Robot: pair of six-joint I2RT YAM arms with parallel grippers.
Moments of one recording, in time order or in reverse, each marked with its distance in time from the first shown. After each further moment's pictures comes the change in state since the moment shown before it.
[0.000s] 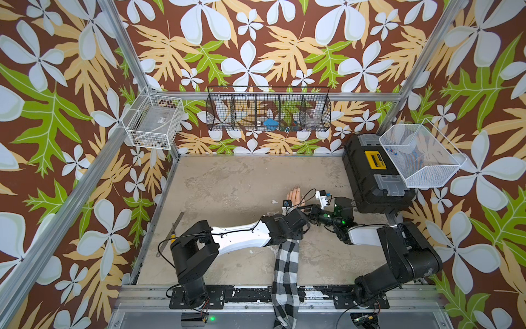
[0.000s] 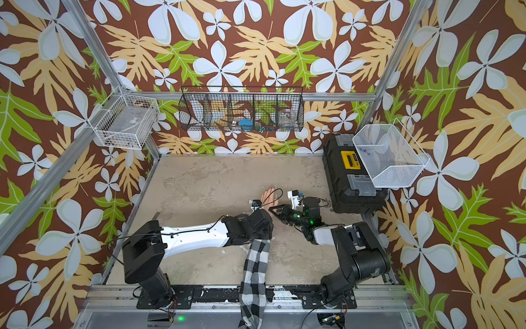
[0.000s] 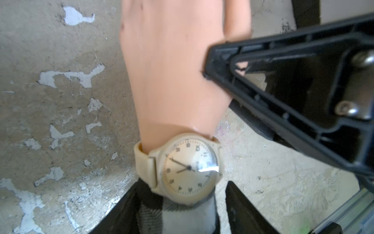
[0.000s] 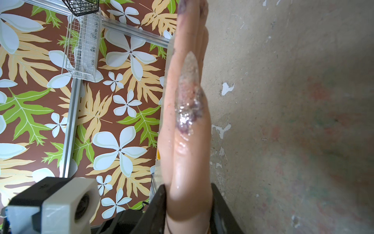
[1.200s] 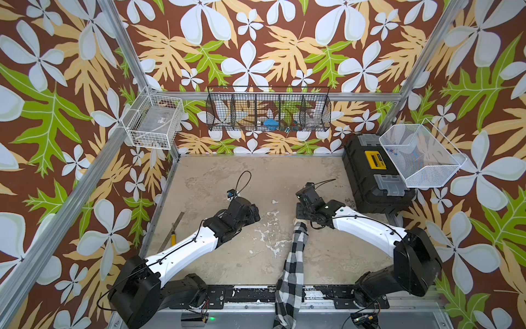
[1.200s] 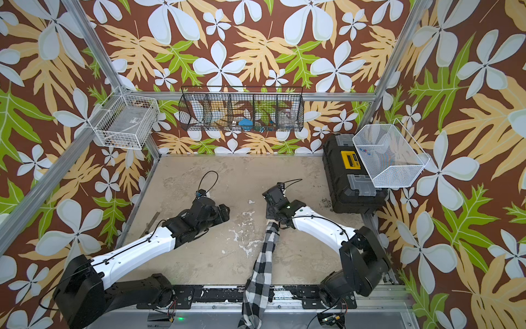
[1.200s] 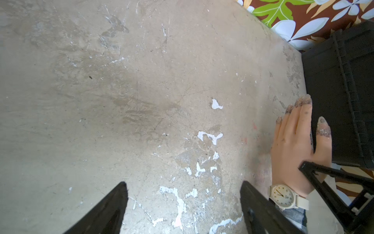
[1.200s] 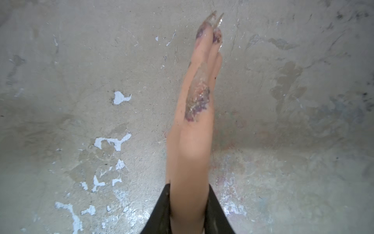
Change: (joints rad) left arm 0.450 -0.515 -0.439 0.068 0.057 0.051; right arm 0.466 0.005 0.603 -1.238 1.160 -0.347
